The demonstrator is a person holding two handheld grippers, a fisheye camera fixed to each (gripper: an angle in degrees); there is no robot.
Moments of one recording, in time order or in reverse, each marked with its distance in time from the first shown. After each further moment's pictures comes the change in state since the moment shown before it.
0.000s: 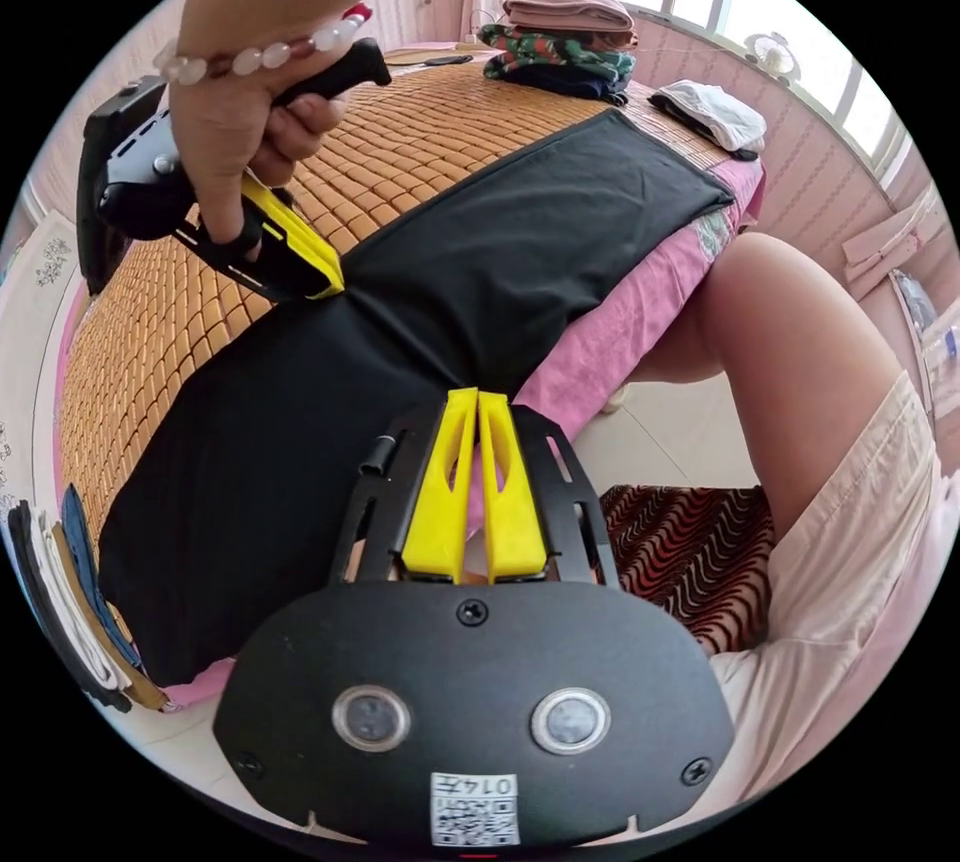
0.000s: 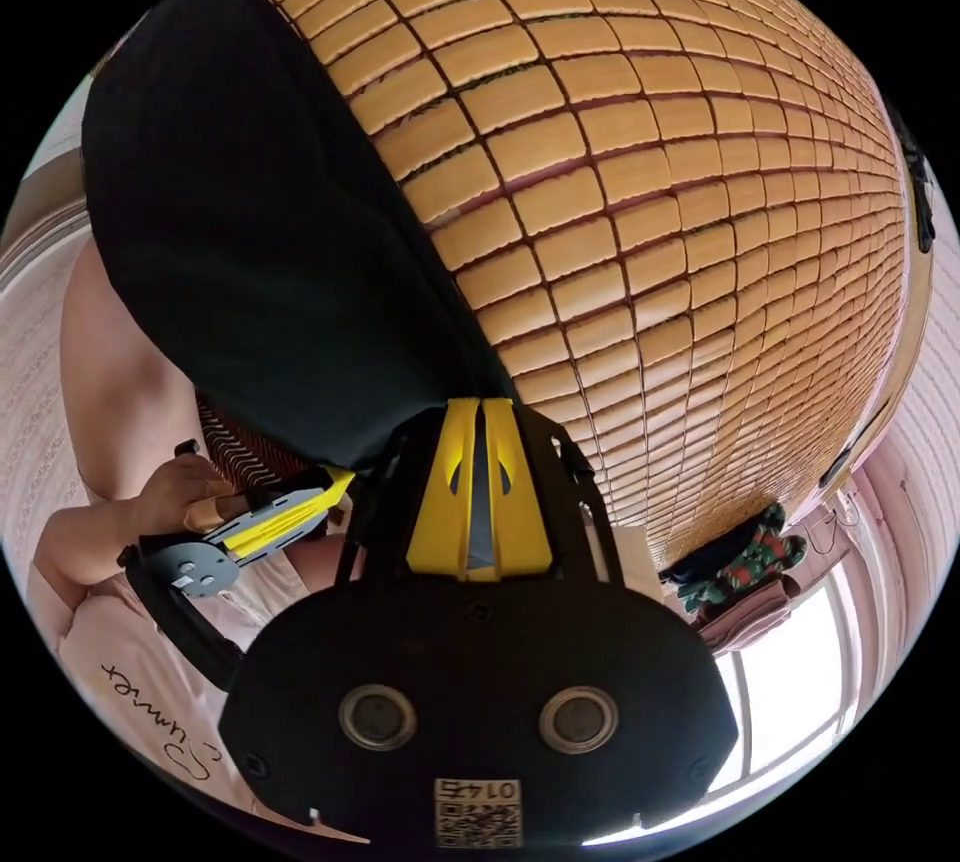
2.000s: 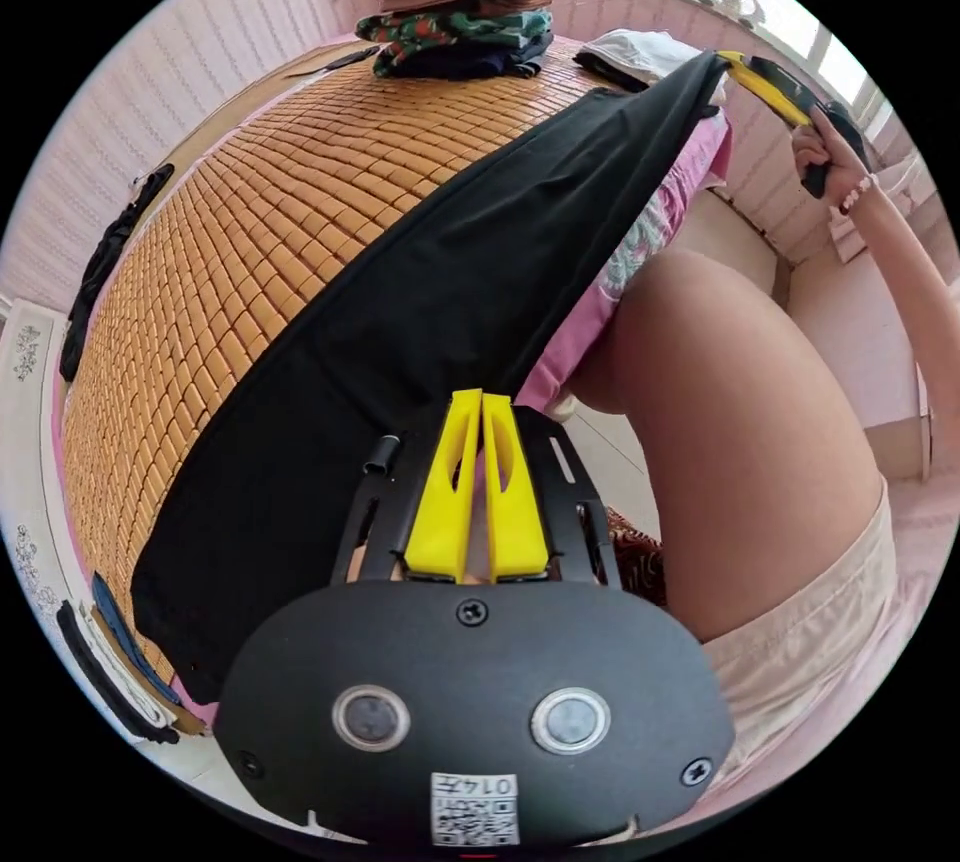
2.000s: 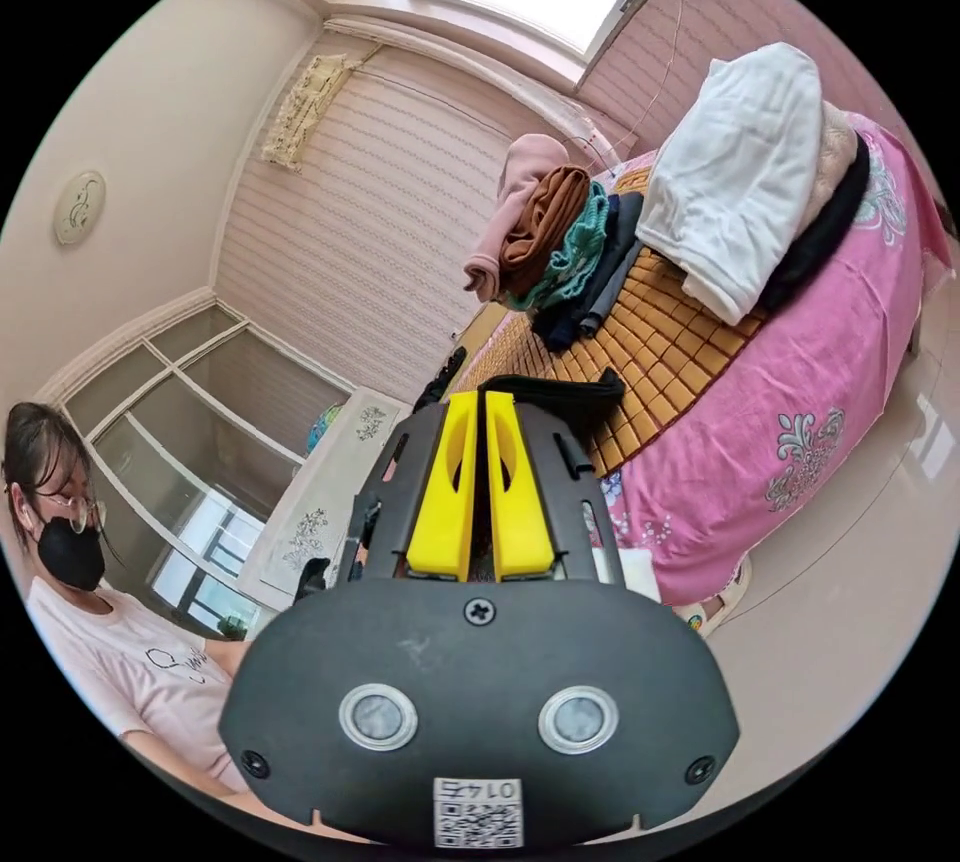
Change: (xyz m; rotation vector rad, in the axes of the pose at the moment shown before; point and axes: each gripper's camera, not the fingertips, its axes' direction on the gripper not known) left arm 0.128 -0.111 0.057 -0.089 0.036 0.113; right arm 0.161 1.066 0.466 1.824 -0.809 1.285
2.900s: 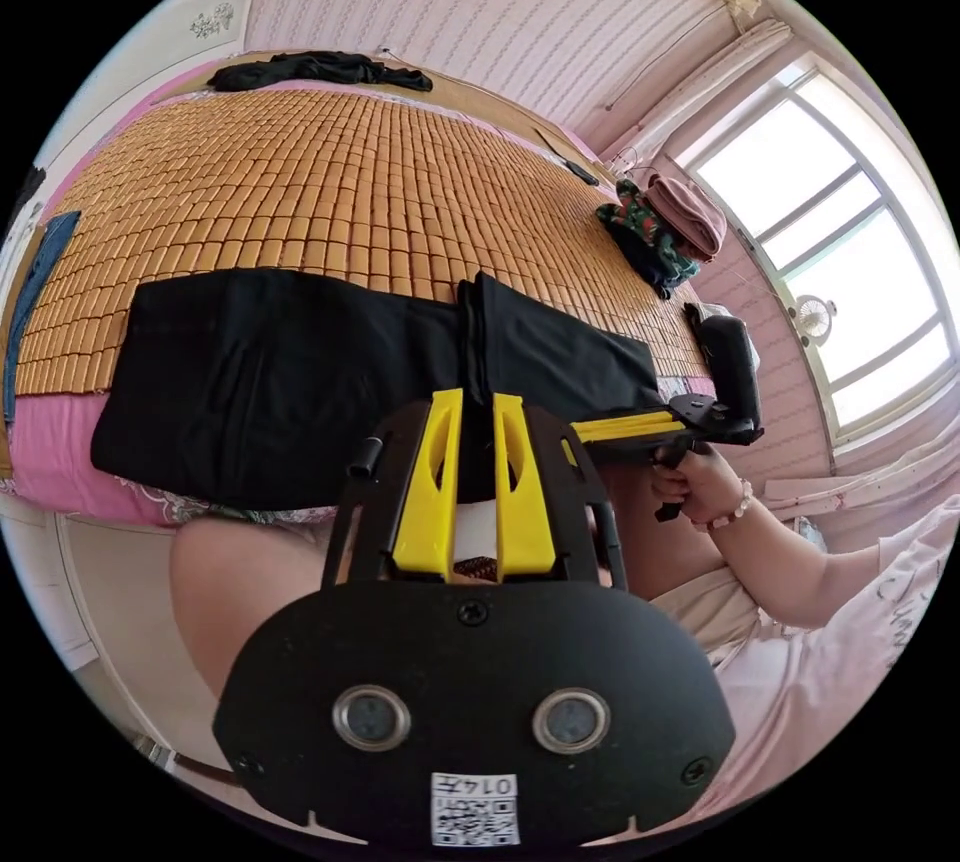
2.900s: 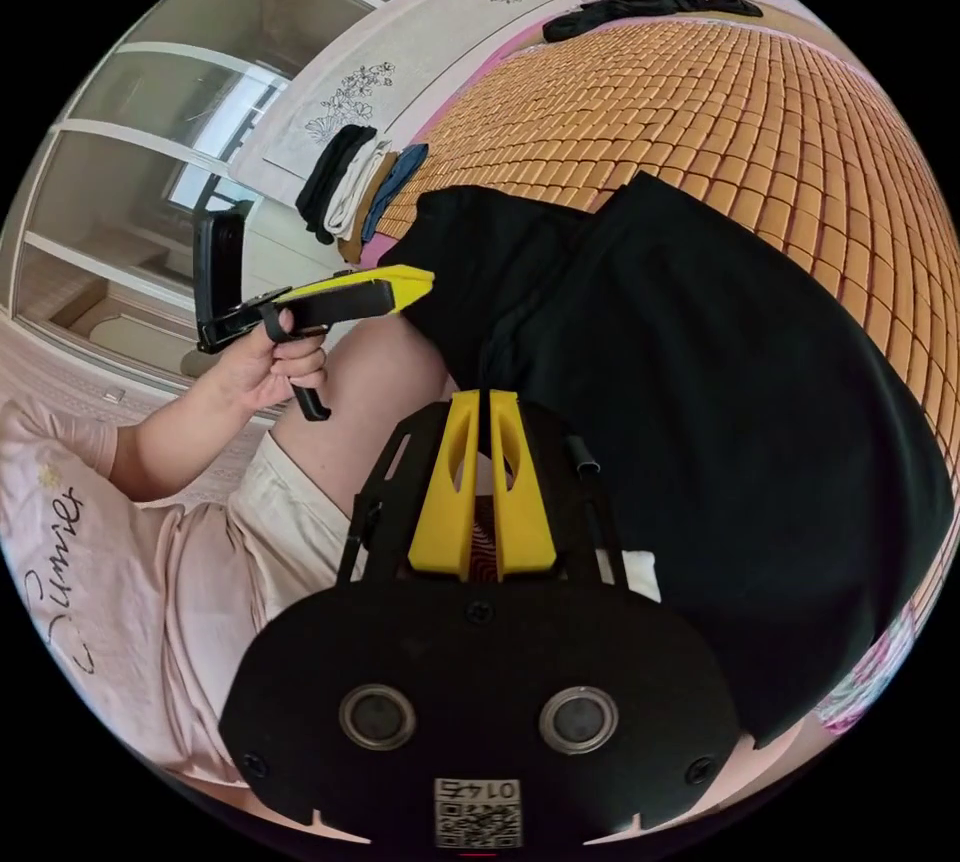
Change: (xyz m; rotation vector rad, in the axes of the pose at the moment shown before) left arm -0.271 0.204 -0.105 0.313 0.235 -0.680; right arm -0.222 0.350 0.364 -1.200 -0.093 -0.539
